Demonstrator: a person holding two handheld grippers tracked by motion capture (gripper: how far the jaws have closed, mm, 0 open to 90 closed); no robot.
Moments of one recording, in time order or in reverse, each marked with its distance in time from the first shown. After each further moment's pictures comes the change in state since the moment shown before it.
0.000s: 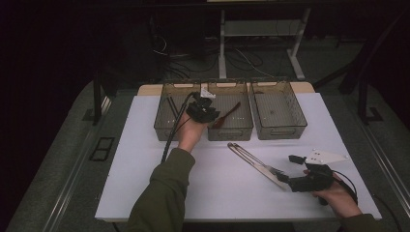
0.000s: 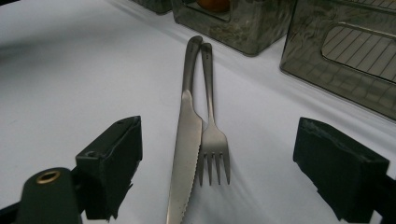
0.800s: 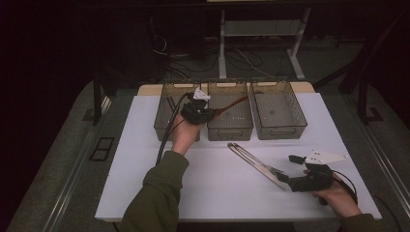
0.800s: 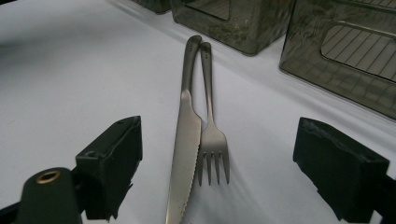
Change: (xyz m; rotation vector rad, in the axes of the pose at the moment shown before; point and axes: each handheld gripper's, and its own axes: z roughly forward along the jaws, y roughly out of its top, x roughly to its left) left arm -0.002 -0.004 -0.018 -0.029 -0.022 0.020; right arm 0.000 0.000 0.000 0.000 -0.003 0.001
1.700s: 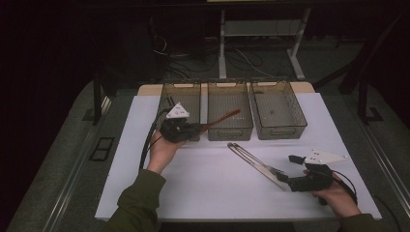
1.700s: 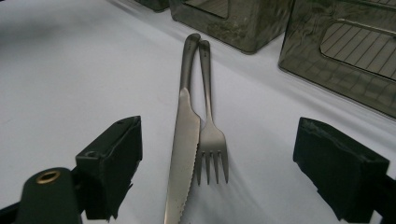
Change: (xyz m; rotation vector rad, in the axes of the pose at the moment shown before) left arm -0.001 -0.051 -0.061 -0.082 -0.103 0.034; right arm 0.000 0.000 0.001 0.005 -0.007 0.002
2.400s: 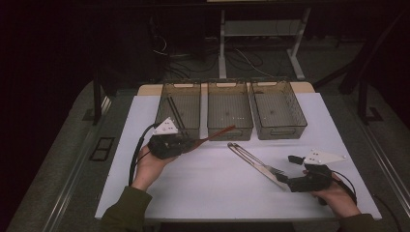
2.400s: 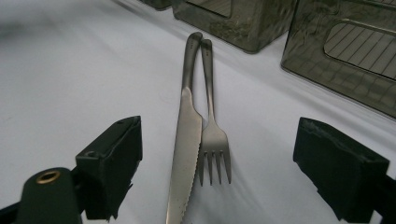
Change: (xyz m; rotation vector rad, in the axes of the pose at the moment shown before) left arm -0.016 -0.035 -0.036 0.004 -0.071 0.009; right arm 0.002 0.000 0.001 0.006 0.002 -0.010
